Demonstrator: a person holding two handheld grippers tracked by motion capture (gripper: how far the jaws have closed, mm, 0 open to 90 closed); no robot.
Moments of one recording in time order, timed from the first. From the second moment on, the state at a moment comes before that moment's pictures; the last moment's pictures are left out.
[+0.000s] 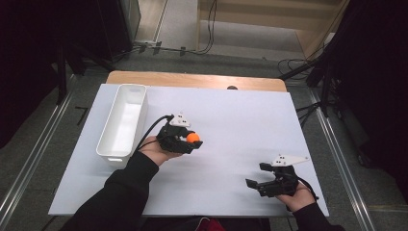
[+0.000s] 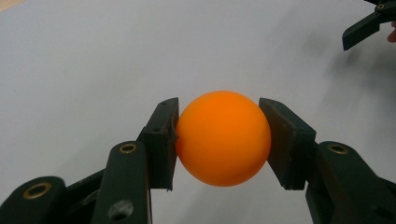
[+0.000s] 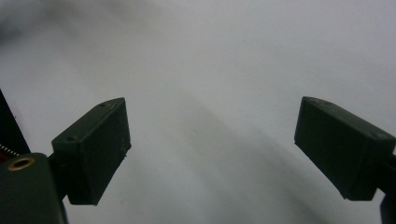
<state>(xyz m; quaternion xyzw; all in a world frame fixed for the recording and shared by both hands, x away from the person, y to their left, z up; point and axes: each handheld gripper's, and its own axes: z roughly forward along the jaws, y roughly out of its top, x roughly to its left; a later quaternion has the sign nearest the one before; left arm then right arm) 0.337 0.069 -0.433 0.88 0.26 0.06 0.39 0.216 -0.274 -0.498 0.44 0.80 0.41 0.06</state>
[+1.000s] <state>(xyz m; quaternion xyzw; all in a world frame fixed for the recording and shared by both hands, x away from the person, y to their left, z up) 0.345 0.094 -0.409 0.88 0.27 0.08 0.39 0.217 -0.274 -0.498 0.44 0.80 0.41 0.06</state>
